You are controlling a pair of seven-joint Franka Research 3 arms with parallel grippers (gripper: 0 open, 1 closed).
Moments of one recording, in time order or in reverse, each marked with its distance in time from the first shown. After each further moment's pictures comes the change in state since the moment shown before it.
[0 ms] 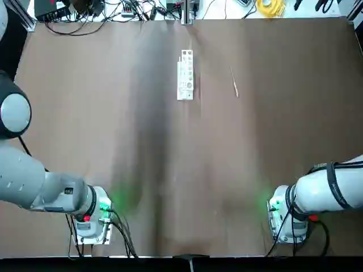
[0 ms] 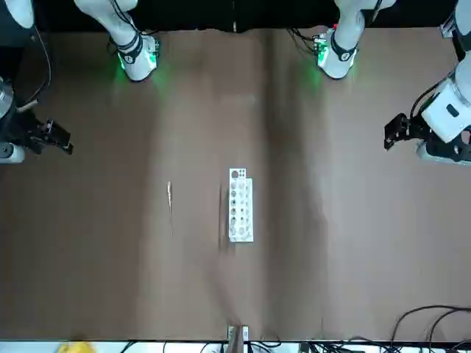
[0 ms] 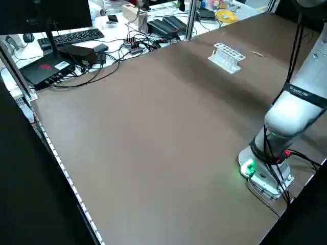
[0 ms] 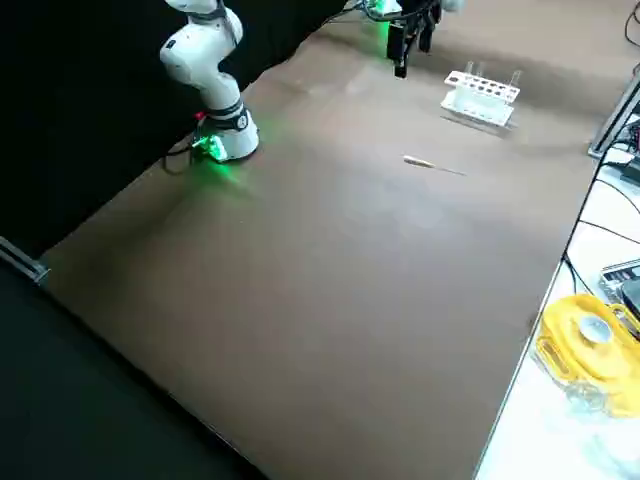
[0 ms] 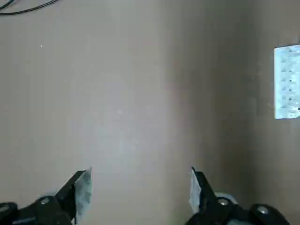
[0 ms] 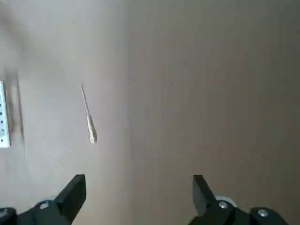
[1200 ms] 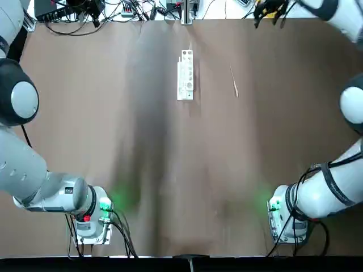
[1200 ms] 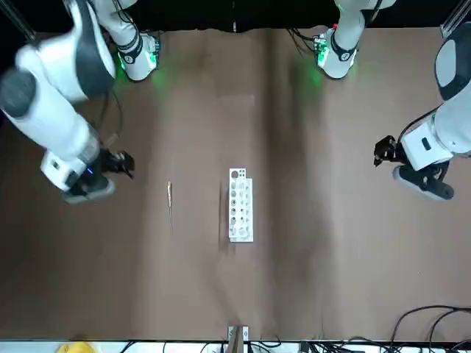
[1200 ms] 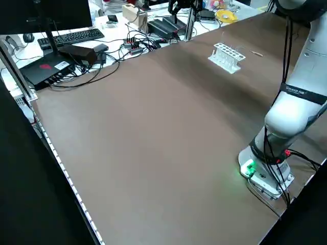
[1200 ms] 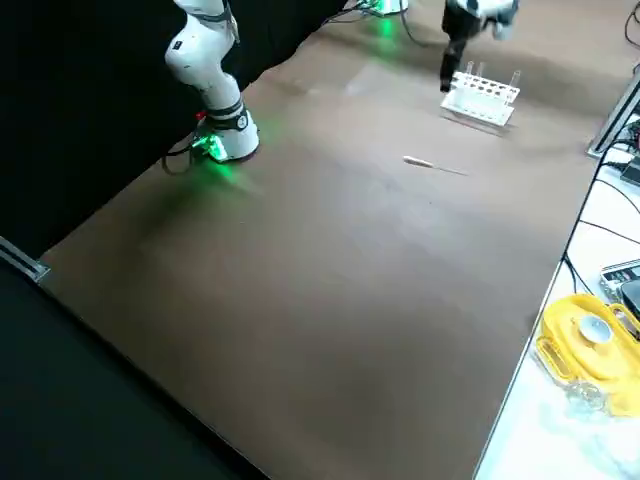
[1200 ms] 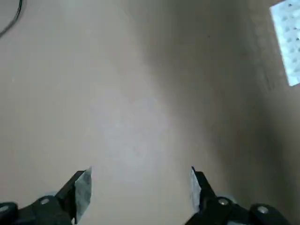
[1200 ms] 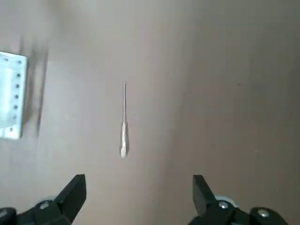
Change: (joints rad) left arm 0.015 0.113 -0.017 -0.006 0.000 0.071 0.286; right arm 0.208 0.197 0.017 -0.016 0.002 0.187 0.004
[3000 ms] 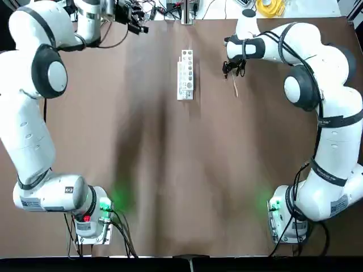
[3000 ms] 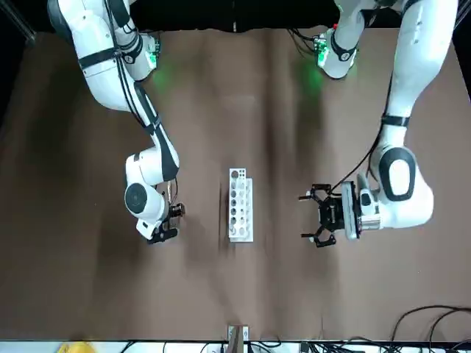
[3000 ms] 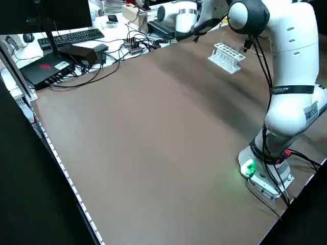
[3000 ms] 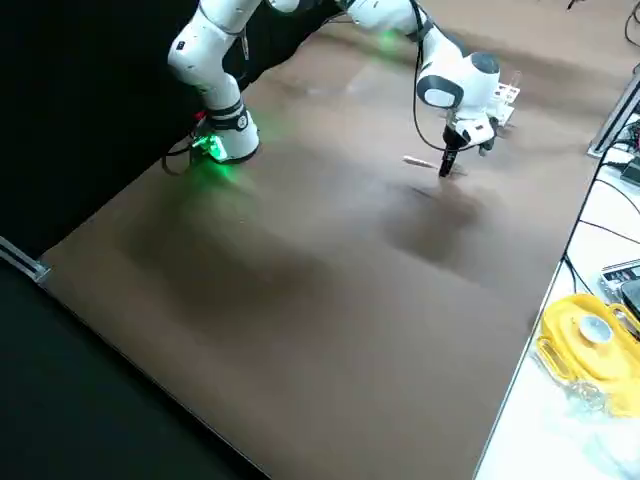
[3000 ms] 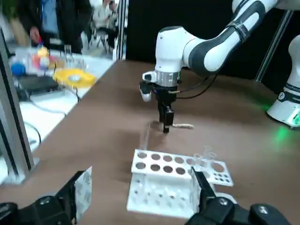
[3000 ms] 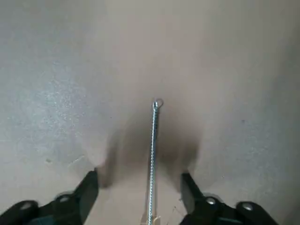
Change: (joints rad) left arm 0.008 0.437 -0.066 0.011 -1.262 0.235 1.646; right arm 0.082 0.542 0.013 0.013 0.093 0.444 -0.002
